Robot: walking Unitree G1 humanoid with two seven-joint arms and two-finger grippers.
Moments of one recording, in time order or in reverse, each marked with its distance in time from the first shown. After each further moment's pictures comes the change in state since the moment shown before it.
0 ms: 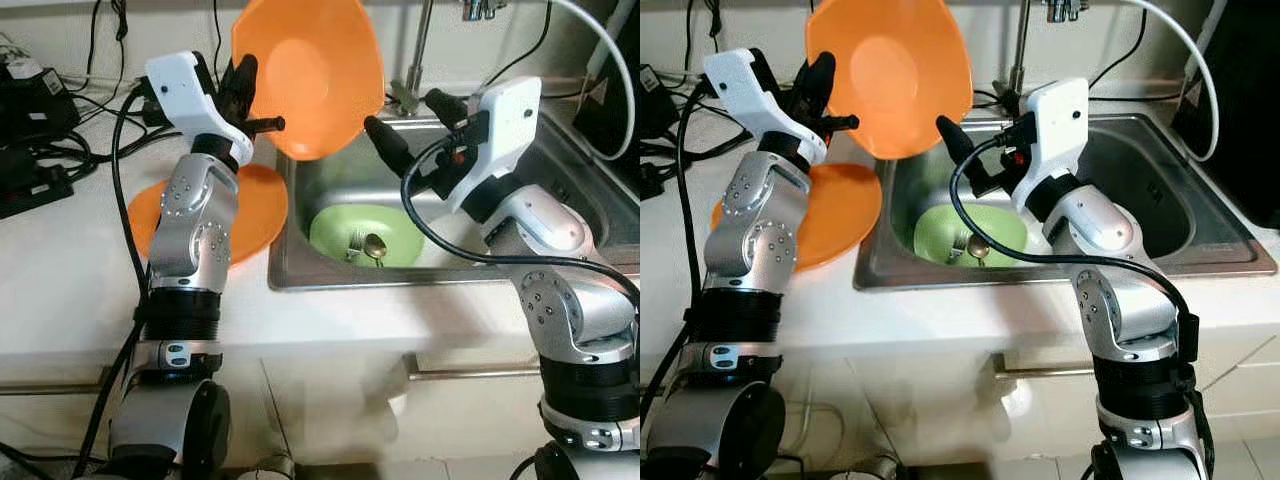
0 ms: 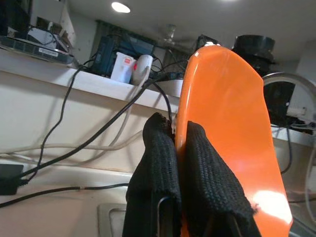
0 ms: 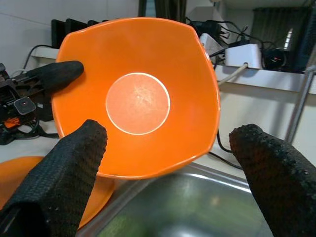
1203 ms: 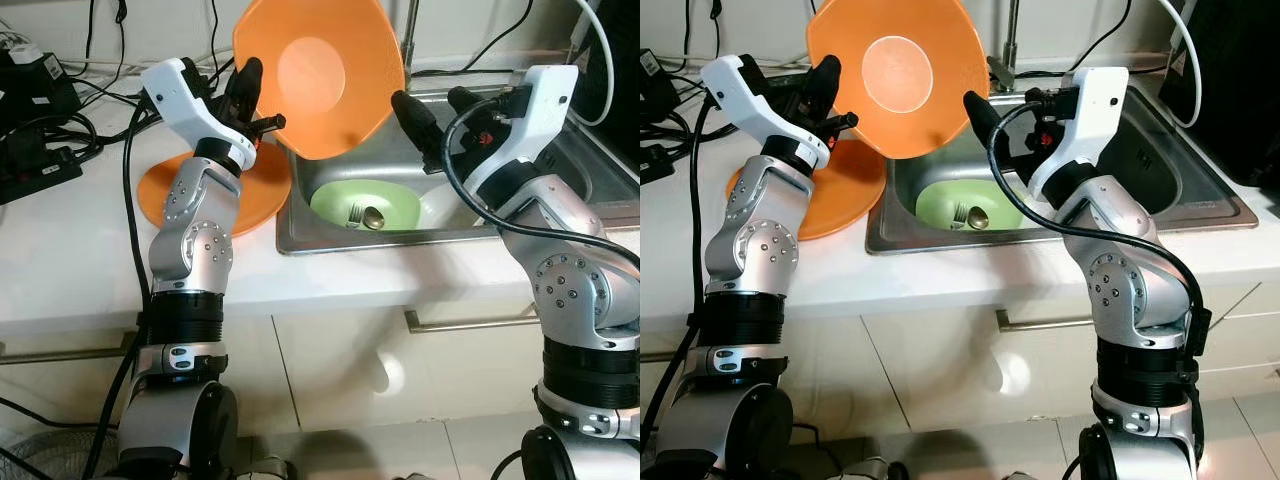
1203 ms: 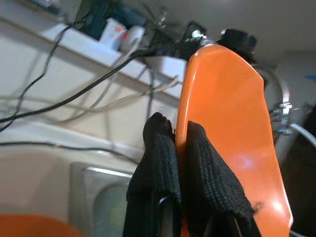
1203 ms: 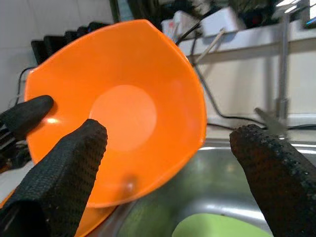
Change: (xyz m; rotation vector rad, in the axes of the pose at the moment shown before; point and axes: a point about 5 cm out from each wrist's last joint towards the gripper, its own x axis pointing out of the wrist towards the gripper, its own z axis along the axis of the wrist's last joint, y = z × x) left arm -0.003 -0.008 -0.007 -0.187 0.026 -0.049; right arm 0.000 -0.021 0.004 0.205 -0.009 -0.109
